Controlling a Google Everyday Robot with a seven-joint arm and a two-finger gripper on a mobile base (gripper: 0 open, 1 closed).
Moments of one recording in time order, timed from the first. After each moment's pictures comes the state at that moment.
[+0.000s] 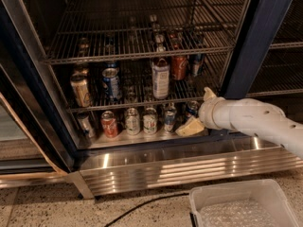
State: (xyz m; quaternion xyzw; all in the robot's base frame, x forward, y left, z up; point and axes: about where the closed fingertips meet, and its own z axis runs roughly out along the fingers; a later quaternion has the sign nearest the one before) arm 0.620 -0.150 0.703 -0.45 0.77 0.01 0.45
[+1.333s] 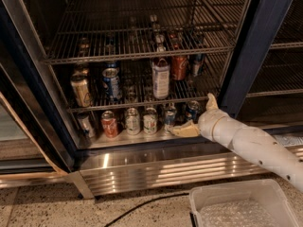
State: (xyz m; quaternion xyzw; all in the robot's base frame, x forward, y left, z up) arm 0.616 -0.143 0.706 -0.34 0.75 0.07 0.57
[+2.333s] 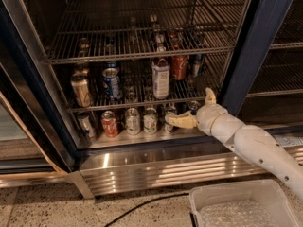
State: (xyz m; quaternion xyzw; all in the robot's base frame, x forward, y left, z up) arm 0.630 -0.130 0.739 -0.27 0.72 0.14 0.63
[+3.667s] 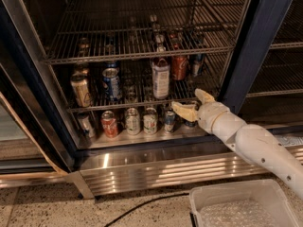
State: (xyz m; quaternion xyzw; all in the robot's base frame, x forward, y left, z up) arm 0.633 -0.136 0.752 -0.22 0.72 0.17 0.64
